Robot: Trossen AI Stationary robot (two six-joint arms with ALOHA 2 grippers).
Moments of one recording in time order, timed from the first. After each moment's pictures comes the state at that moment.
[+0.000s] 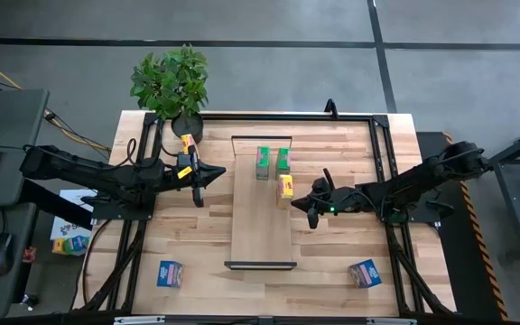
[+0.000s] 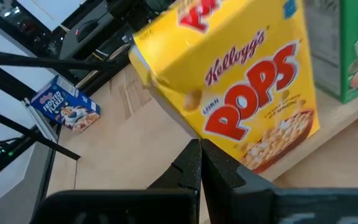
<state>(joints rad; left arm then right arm) -0.09 0.85 0.39 0.49 -0.33 -0.15 0.23 1.33 0.40 0.56 0.31 0.74</state>
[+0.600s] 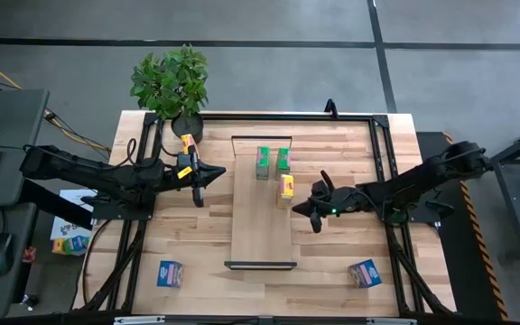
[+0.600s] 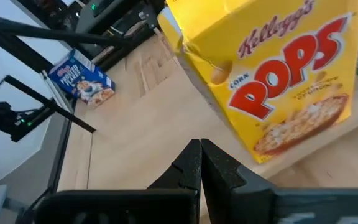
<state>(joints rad) -0.09 0.85 0.39 0.49 -0.32 -0.15 0.23 1.31 0.40 0.52 0.20 0.70</state>
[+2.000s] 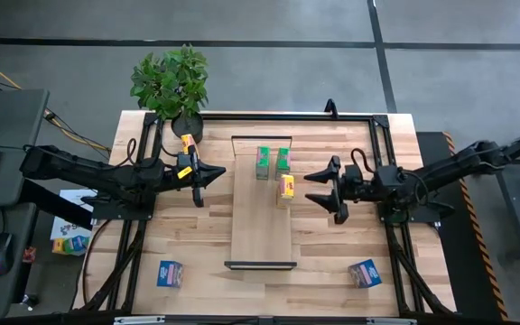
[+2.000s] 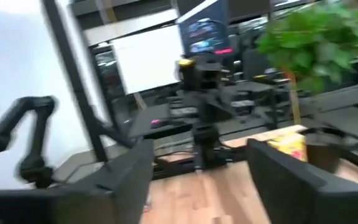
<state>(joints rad) -0.09 0.85 0.39 0.49 -0.33 -0.14 0.28 0.94 0.53 0.57 0.28 0.18</state>
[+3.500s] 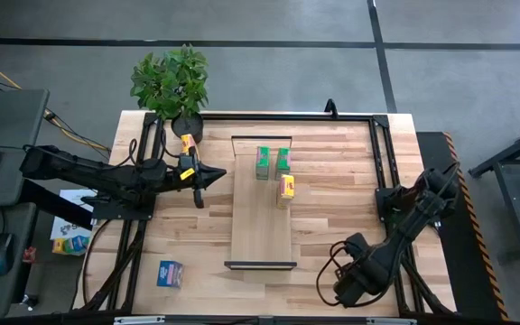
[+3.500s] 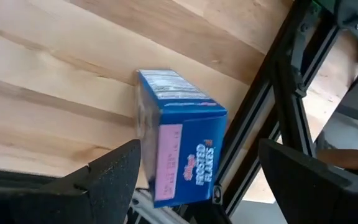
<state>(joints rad) -0.09 0.85 0.39 0.44 -0.32 -0.15 0.83 1.78 1.53 -1.56 -0.19 1.94</state>
